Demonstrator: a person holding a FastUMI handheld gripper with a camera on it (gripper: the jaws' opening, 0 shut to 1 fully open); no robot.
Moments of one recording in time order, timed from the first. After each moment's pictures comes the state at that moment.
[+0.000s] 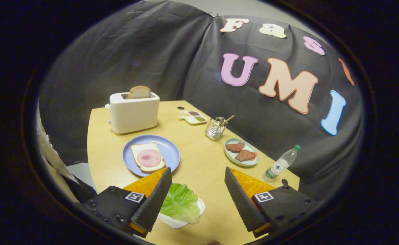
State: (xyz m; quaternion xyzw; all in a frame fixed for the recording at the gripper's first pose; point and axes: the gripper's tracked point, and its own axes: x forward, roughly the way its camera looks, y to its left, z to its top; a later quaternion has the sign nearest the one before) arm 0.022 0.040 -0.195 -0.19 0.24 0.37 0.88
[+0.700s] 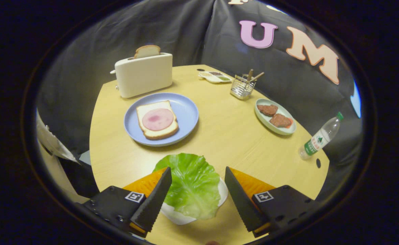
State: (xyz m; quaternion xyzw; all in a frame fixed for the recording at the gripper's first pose) arm 0.006 0.041 -0.321 -0.21 0.38 0.42 0.80
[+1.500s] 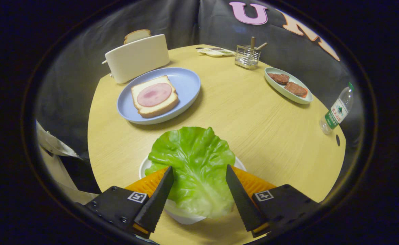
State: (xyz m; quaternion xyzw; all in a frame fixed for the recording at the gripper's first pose) arm -0.020 0.028 -0.372 -0.18 0.48 0.41 0.75
